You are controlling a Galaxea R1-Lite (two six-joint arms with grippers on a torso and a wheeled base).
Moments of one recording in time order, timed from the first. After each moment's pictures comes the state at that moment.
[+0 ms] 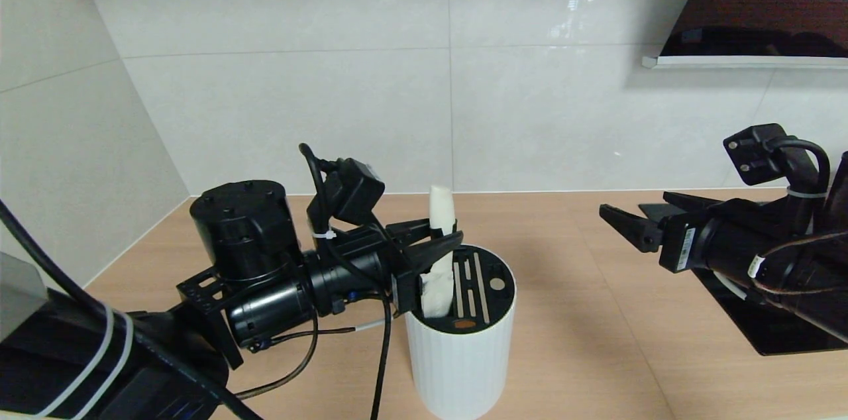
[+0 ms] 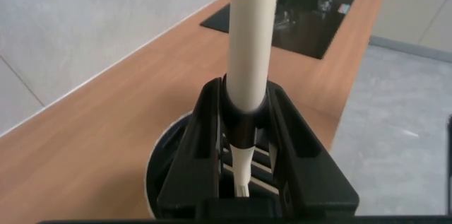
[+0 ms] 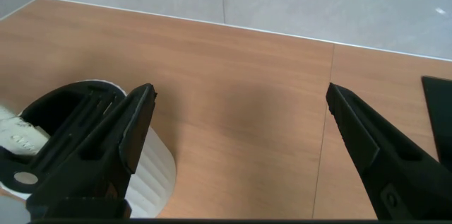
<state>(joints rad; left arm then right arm) -0.58 1.82 -0.62 -1.13 -0.43 0.04 0.48 1.45 -0.56 -0.77 -0.13 0.06</state>
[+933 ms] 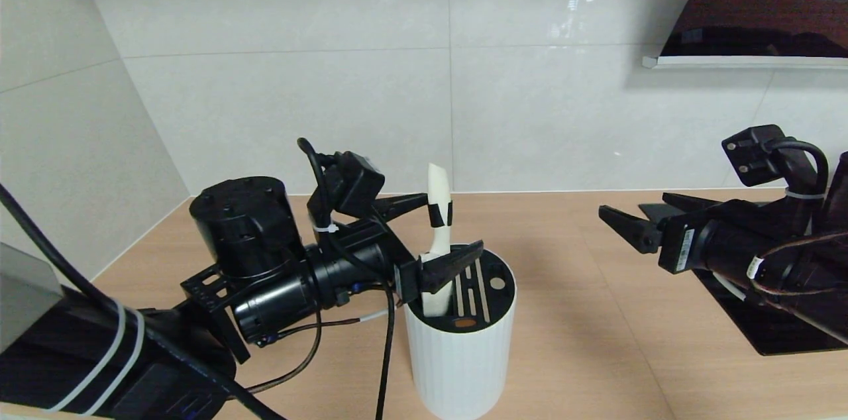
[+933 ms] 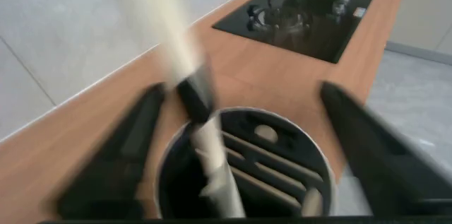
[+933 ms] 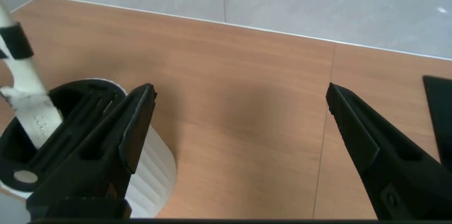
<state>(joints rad) -0.58 1.82 -0.64 -1.19 -0.38 0.03 0.48 1.45 -0.56 -0.77 -0.13 0.06</state>
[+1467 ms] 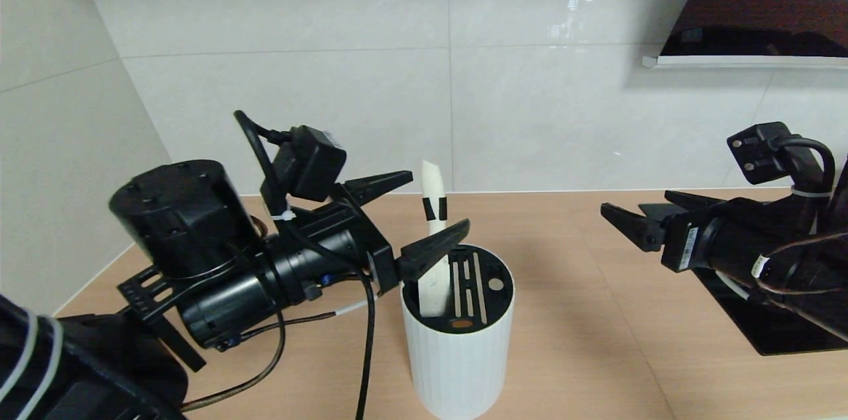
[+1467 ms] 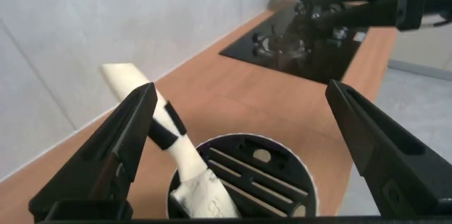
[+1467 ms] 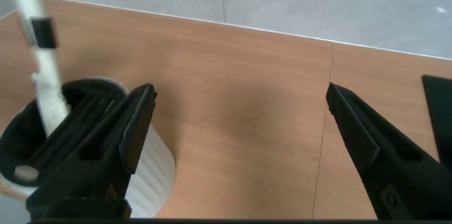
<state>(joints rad) -0.58 1.69 -0.60 -1.18 -0.35 0.03 0.48 1.44 -0.56 -0.77 -0.13 0.06</state>
